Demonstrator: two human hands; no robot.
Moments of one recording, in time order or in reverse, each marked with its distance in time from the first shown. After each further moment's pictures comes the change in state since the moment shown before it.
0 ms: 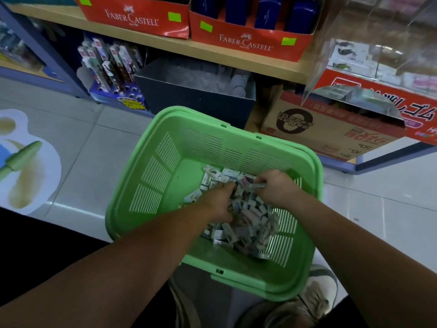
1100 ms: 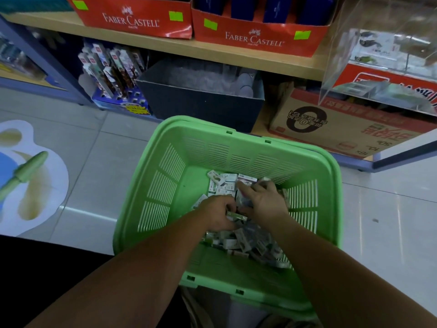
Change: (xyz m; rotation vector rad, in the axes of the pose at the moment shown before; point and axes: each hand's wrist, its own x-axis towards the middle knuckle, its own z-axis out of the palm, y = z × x) left_hand -0.015 -0.029 -0.004 -0.260 -0.039 -0.003; right_hand 0.027 -0.005 0.080 -0.347 0.035 -0.166
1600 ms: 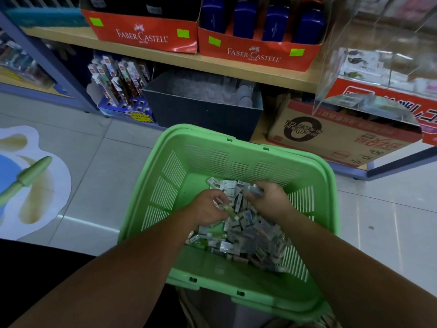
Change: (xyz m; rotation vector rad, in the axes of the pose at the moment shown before) left_hand -0.010 -0.001 -0.029 -0.314 0.090 -0.095; right_hand -0.011 0.002 -0.033 0.698 0.126 0.194
